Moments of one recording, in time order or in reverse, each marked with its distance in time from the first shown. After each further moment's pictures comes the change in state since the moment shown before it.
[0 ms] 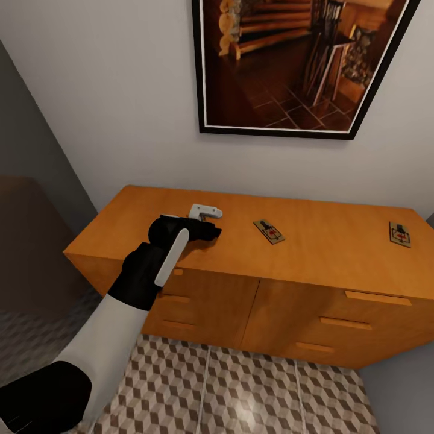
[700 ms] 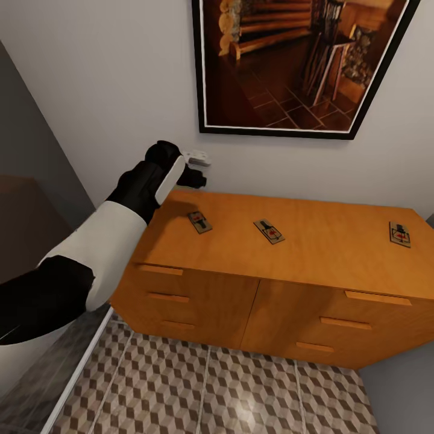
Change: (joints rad) left arm -0.526 -0.001 0.010 0.543 0.001 -0.004 0.006; right arm 0.000 0.003 0.000 -0.001 0.001 0.000 0.000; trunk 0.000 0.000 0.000
